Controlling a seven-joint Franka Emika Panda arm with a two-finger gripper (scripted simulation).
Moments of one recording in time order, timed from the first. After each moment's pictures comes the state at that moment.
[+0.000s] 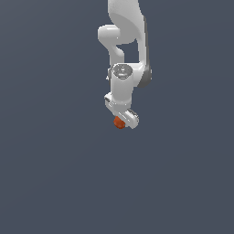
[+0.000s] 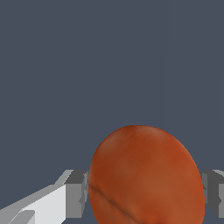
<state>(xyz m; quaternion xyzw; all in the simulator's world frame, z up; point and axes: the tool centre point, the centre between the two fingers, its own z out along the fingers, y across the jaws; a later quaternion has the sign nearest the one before) -0.077 0.020 0.102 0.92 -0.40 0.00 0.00</state>
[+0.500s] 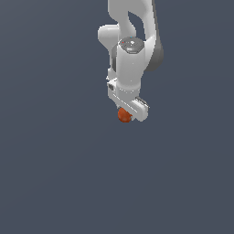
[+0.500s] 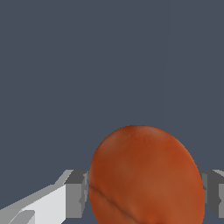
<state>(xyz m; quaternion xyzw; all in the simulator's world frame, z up) -0.051 0.040 0.193 0.92 -0.40 0.00 0.00</state>
